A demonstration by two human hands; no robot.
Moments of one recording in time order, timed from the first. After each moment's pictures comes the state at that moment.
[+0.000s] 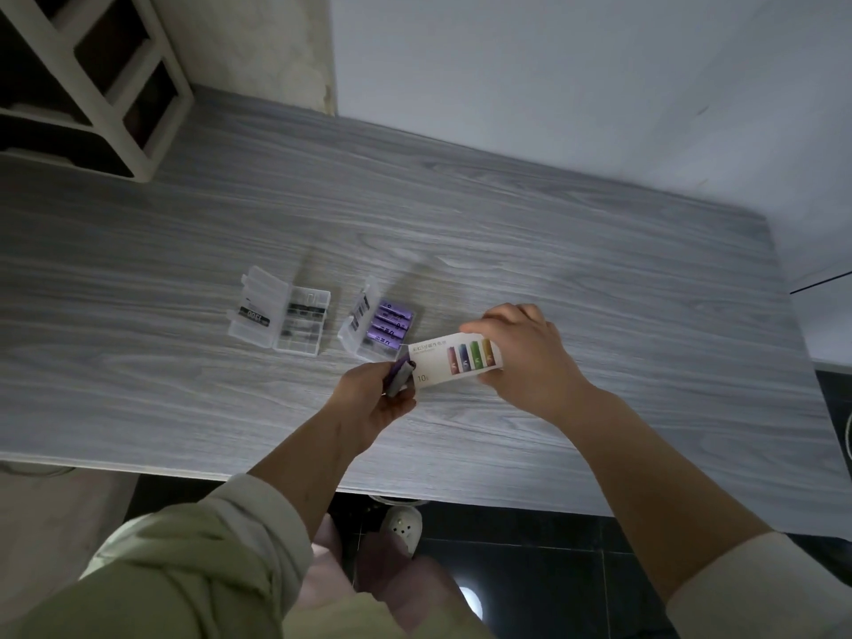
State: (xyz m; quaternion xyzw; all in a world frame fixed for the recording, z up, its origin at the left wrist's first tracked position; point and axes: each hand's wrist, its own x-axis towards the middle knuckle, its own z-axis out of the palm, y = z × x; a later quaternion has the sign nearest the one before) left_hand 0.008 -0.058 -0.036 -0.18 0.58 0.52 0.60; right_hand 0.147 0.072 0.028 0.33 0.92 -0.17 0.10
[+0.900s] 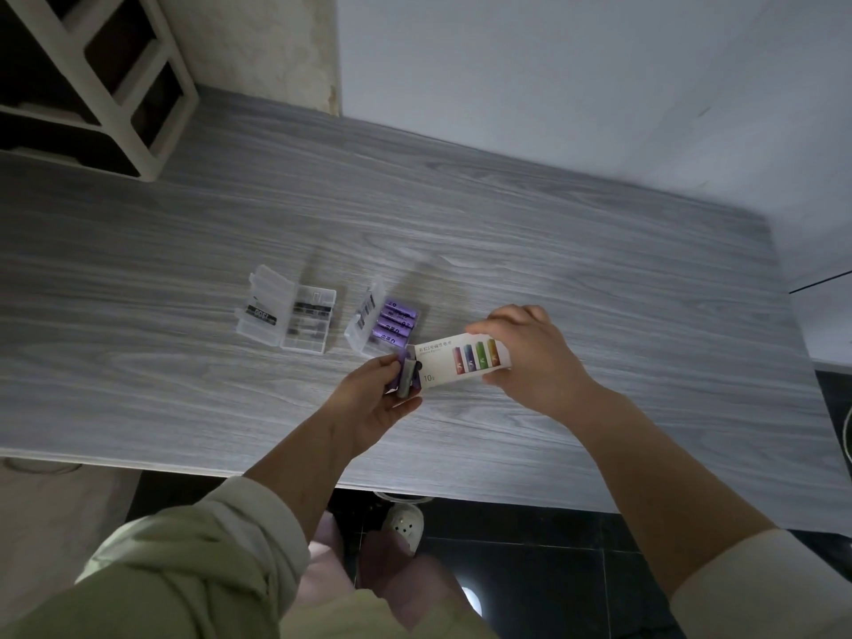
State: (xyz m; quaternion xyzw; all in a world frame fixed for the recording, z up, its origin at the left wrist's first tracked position) left_hand 0.003 -0.067 -0.040 -0.14 0.53 0.55 0.63; right_hand 0.149 0.071 0.025 0.33 0.92 -0.18 0.10
